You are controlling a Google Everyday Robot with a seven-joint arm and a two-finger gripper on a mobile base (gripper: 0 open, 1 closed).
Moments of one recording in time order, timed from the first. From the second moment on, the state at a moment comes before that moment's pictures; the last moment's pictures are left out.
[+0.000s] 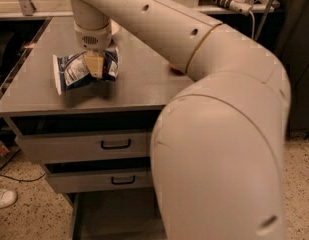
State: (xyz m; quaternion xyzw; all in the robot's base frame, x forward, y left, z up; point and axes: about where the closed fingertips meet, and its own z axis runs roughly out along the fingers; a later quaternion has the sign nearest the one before) arm 0.667 0.144 0.881 -0.69 0.71 -0.03 0.13
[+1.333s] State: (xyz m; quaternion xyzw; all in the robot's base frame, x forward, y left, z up) arm 0.531 0.084 0.899 -0.60 0.79 -0.06 0.10
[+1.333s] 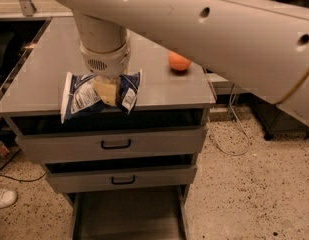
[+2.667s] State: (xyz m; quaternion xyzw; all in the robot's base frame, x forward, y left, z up) arm 0.406 0.043 0.830 -0.52 0.86 0.02 0.00
